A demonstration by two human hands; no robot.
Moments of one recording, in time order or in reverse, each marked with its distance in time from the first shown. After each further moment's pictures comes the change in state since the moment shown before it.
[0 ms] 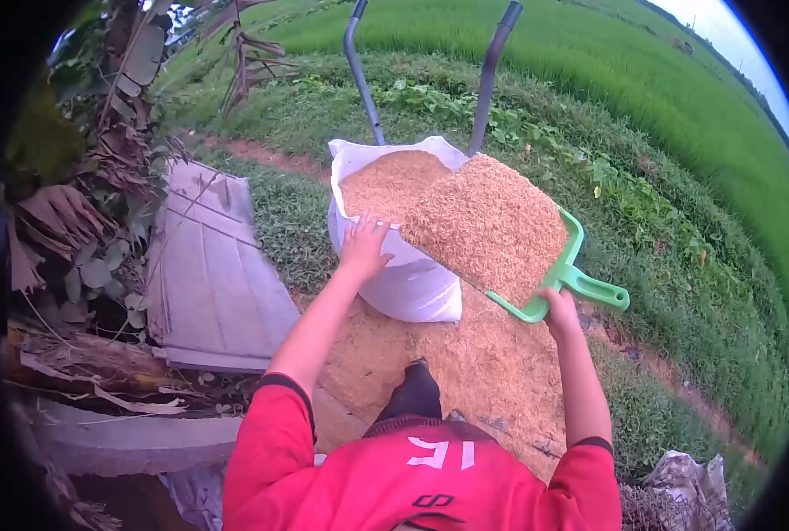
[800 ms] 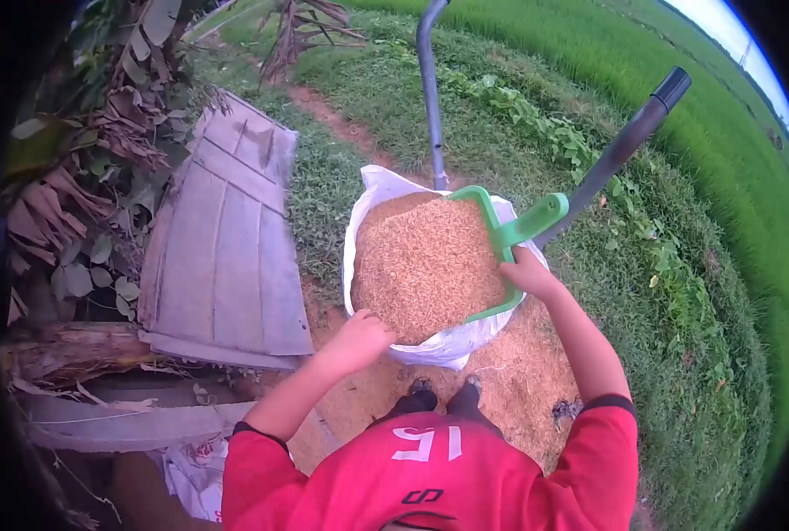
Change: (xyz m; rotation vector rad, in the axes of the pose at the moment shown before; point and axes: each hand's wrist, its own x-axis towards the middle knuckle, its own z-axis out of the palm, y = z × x) left_hand 0.076 -0.035 0.022 -0.044 -0.357 0.122; right_hand 0.329 -0.075 0.223 -1.021 -0.739 -0.235
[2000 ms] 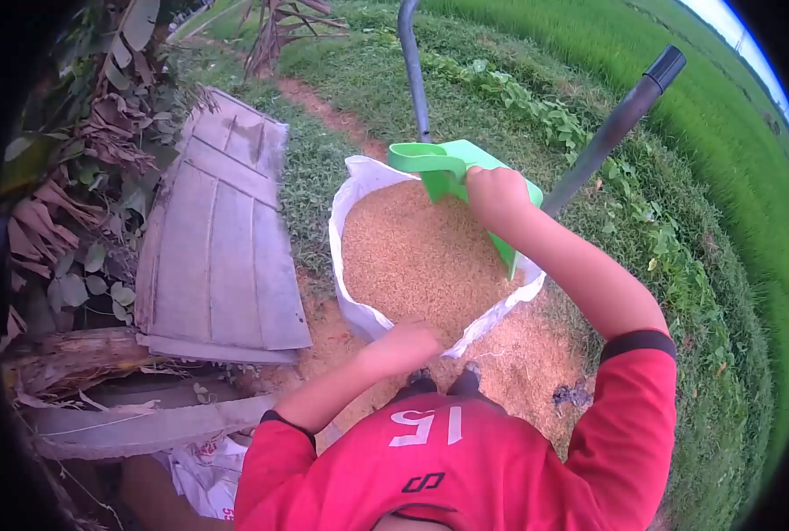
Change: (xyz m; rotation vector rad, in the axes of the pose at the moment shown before) left_hand 0.059 0.053 0.021 -0.155 0.068 0.232; right_hand 0.030 -0.111 -0.021 -1.117 0.242 -0.266
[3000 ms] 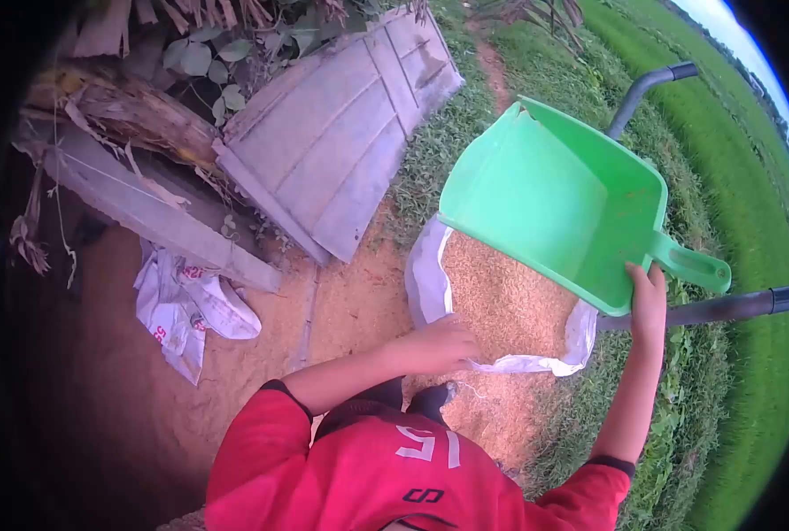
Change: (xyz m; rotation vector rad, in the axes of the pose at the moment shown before) left_hand -0.028 0.047 0.012 -0.320 0.436 -0.428; right_hand -0.014 0.041 -0.003 1.402 -0.002 0.146
